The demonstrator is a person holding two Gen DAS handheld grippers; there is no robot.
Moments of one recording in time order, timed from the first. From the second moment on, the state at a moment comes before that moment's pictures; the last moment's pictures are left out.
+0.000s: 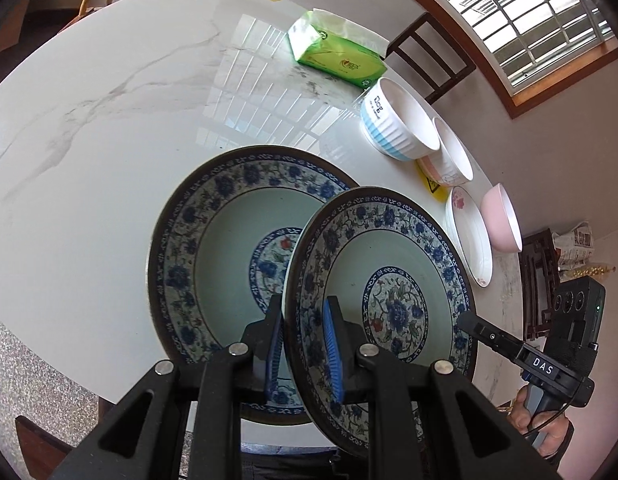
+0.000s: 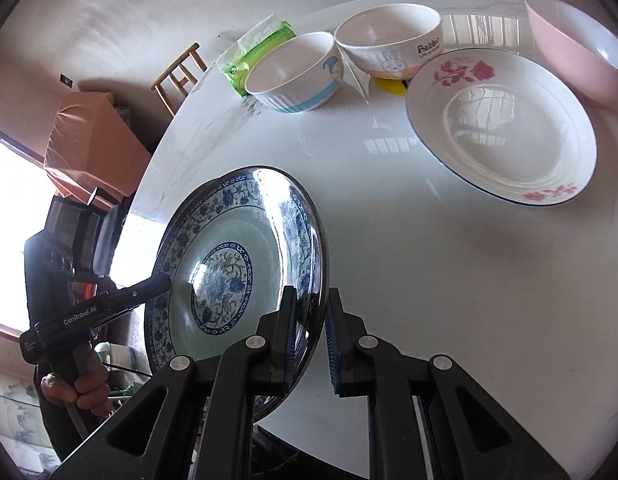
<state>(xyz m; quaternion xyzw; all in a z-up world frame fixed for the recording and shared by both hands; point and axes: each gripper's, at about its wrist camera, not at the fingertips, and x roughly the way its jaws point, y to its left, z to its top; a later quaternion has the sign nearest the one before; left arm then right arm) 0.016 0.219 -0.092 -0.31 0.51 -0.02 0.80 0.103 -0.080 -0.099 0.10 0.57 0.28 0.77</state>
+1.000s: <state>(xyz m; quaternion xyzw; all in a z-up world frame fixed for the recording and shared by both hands) 0.024 0.263 -0.110 -0.32 0.52 0.03 0.79 0.114 -0.026 -0.120 0.07 0.60 0.30 0.74</state>
